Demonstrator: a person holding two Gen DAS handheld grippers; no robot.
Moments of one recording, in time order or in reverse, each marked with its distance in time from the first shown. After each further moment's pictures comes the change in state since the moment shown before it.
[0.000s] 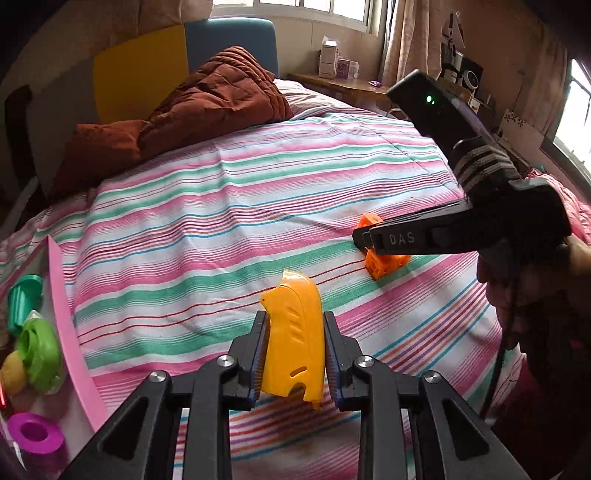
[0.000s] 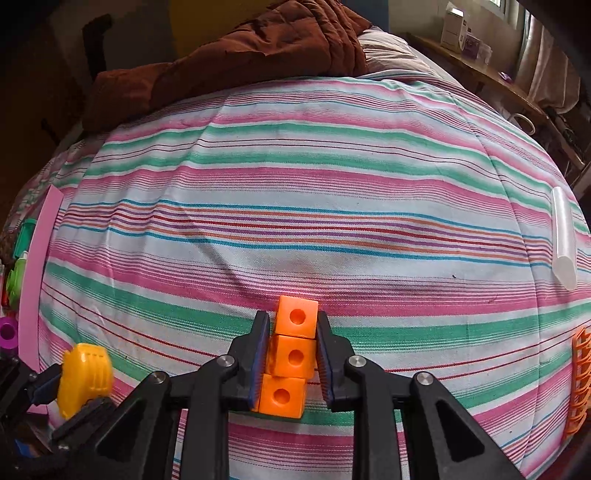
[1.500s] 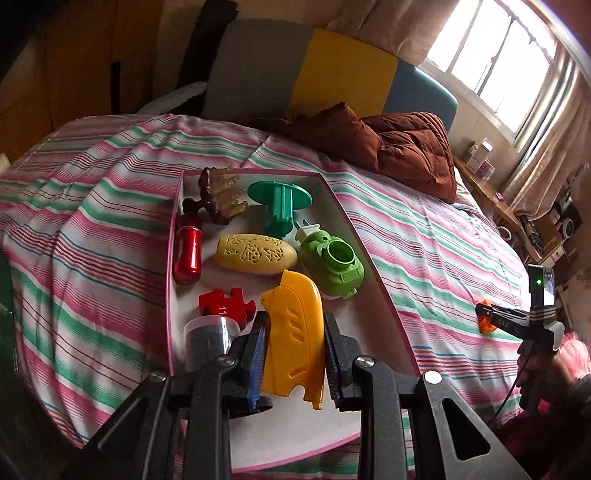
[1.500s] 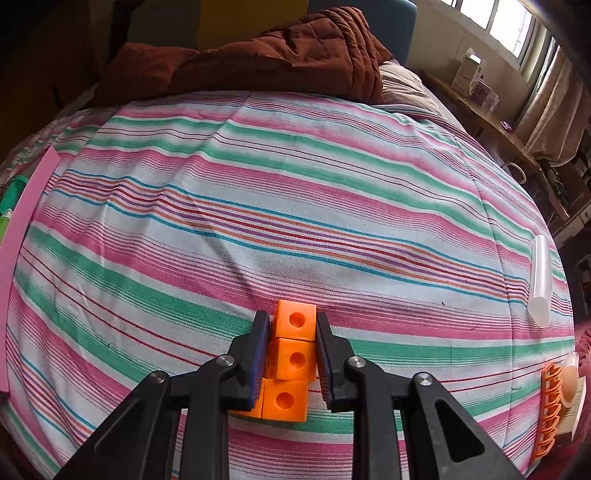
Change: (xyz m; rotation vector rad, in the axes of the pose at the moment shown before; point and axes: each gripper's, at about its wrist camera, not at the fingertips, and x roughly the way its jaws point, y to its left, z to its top) left arm -0.129 0.199 -0.094 -0.585 -0.078 0.181; right arm 0.006 0.021 0.001 -0.147 -0.061 -0.130
